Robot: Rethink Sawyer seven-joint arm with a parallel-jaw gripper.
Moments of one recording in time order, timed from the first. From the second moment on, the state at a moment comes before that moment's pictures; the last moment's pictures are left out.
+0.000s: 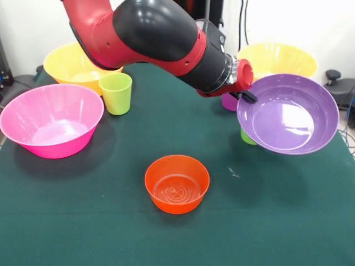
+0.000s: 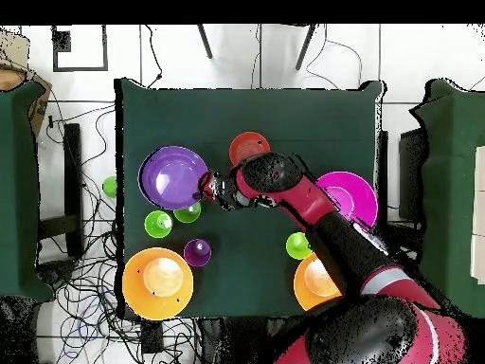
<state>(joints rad) -0.67 -0.36 0.54 1.70 0.20 0.85 1.72</state>
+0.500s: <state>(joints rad) -0.68 -0.40 0.55 1.69 0.00 0.76 1.72</state>
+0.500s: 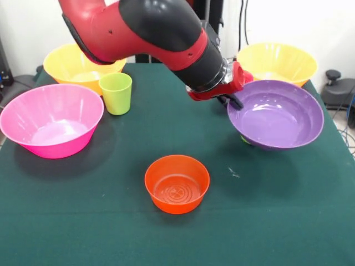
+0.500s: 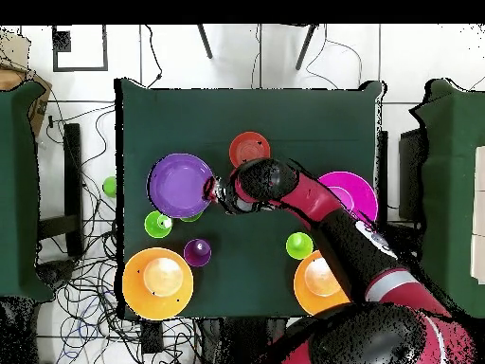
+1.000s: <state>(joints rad) -0.69 -0.44 0.58 1.63 -0.12 0.71 1.72</state>
